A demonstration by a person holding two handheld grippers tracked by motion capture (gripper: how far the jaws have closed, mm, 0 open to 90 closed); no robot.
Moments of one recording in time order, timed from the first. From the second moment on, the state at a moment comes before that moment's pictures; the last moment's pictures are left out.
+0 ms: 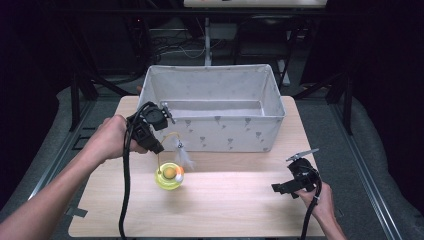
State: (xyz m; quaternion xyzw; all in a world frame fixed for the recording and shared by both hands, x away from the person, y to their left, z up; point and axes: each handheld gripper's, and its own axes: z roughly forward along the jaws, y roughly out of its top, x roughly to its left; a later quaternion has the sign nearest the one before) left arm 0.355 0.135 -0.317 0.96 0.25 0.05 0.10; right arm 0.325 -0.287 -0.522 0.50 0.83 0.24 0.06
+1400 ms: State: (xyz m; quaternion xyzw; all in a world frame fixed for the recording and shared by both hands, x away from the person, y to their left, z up) left arm 0.369 0.144 -0.233 0.96 0.26 0.10 0.10; right arm 0.325 -0.287 -0.524 0.49 0.84 0.24 0.05
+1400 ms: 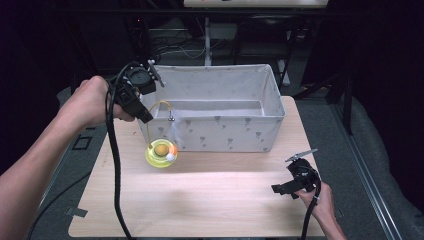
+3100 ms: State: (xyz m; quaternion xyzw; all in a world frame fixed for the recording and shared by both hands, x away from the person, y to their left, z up) left arm 0.413 0.141 -0.162 0.94 0.30 0.14 0.12; right arm 0.325 -0.286 -0.524 0.49 0.84 0.24 0.05
